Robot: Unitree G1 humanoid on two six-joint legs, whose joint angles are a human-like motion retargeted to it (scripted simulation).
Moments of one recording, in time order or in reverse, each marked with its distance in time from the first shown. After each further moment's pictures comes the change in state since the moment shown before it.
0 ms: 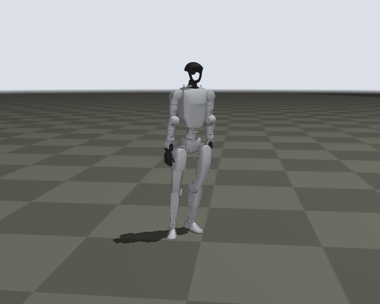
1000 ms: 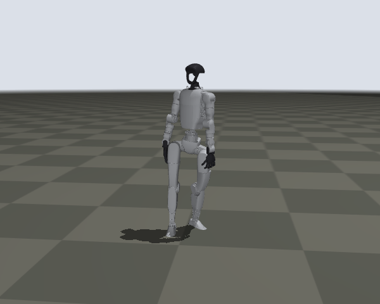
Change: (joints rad) left arm 0.051 -0.042 -0.086 -0.070 0.165 0.029 -0.071; right arm -0.244 0.017 0.145 0.021 -0.046 0.052 0.037; waist -0.310 0.287 -0.084; left_leg 0.033 0.206 0.859 -0.021 -0.136 -0.159; right_leg -0.400 0.306 0.779 0.010 0.197 -0.030
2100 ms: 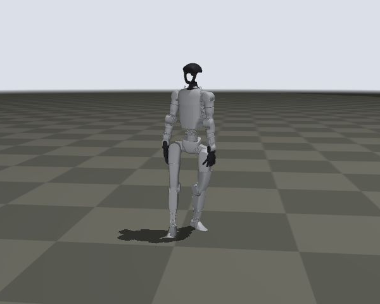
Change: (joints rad) left arm -0.016 -0.005 0.029 0.014 -0.046 0.002 -0.020; right arm 0.000 -0.013 -0.031 0.016 0.021 -0.012 0.002; waist 0.069 -0.031 0.009; left_leg -0.032 -0.019 -0.001 0.015 0.018 0.013; right_leg 0.003 -0.028 0.018 -0.011 0.010 0.004
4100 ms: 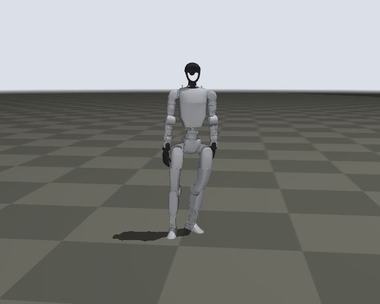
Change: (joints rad) left arm 0.046 0.035 0.083 0.015 -0.089 0.006 0.062; right arm 0.202 -0.027 -0.069 -0.025 -0.054 -0.045 -0.074; waist 0.193 -0.159 0.009; left_leg 0.025 -0.089 -0.555 0.038 0.066 0.125; right_leg 0.311 -0.198 -0.562 0.020 -0.159 0.006
